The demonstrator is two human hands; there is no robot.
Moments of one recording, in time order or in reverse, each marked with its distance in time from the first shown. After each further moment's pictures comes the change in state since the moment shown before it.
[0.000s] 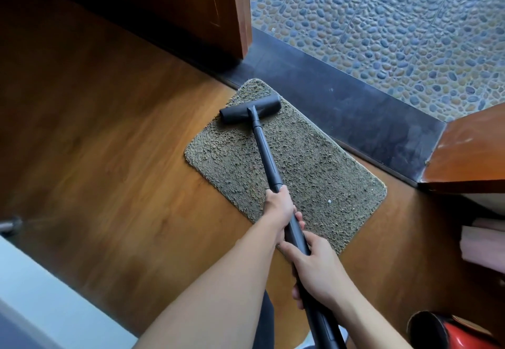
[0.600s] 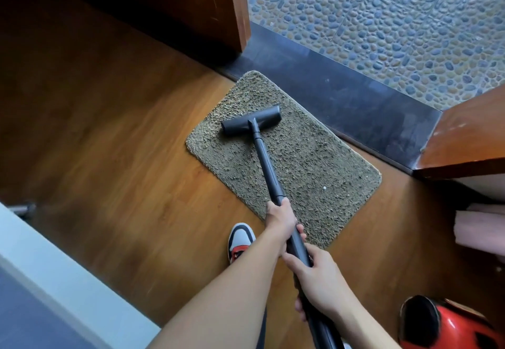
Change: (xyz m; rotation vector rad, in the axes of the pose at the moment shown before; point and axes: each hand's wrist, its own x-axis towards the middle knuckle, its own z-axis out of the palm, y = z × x) left_hand -0.035 -0.077 0.015 0.013 0.060 0.007; right_hand -0.046 0.062 -0.015 0.037 -0.058 0.058
